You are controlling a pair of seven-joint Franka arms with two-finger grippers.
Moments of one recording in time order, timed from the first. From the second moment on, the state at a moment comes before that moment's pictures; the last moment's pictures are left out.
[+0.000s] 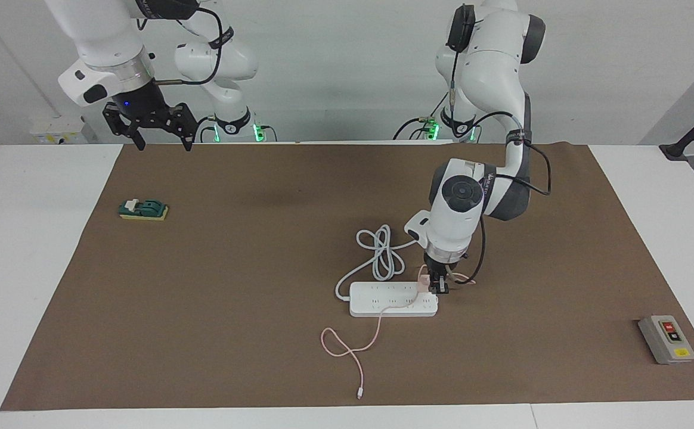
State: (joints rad) left arm -0.40 0.56 -0.02 -1.51 0.08 2.11 1.22; right arm -0.07 -0.08 0.11 -1.63 0.00 1.51 0.07
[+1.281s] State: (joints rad) left arm -0.40 0.56 -0.02 -1.51 0.08 2.11 1.22; right arm -0.07 -0.08 0.11 -1.63 0.00 1.51 0.07
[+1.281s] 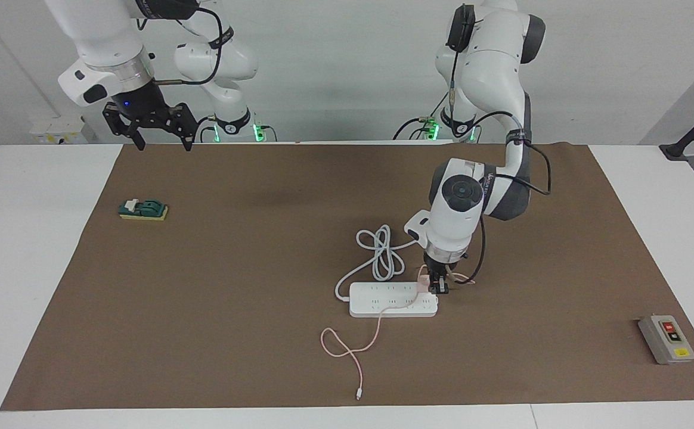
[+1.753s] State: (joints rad) left arm -0.40 0.58 -0.05 -1.50 0.05 2.23 1.20; right arm -0.07 -0.08 0.11 -1.63 0.00 1.51 0.07
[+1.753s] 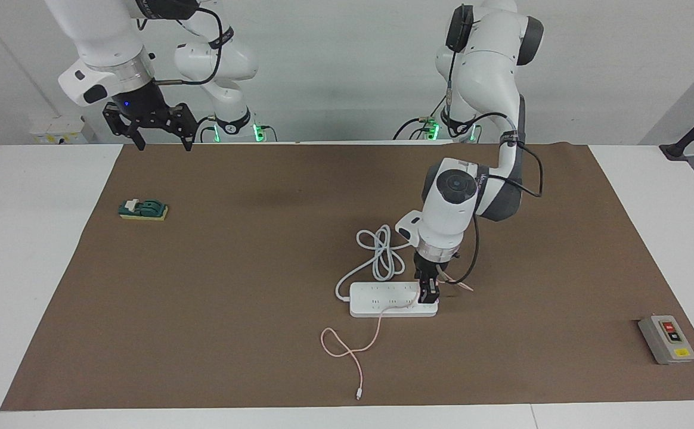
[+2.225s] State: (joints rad) left arm -0.37 0.53 -0.05 -1.47 0.01 2.20 1.19; right arm -0.07 -0.08 0.11 -1.63 0.00 1.51 0.07
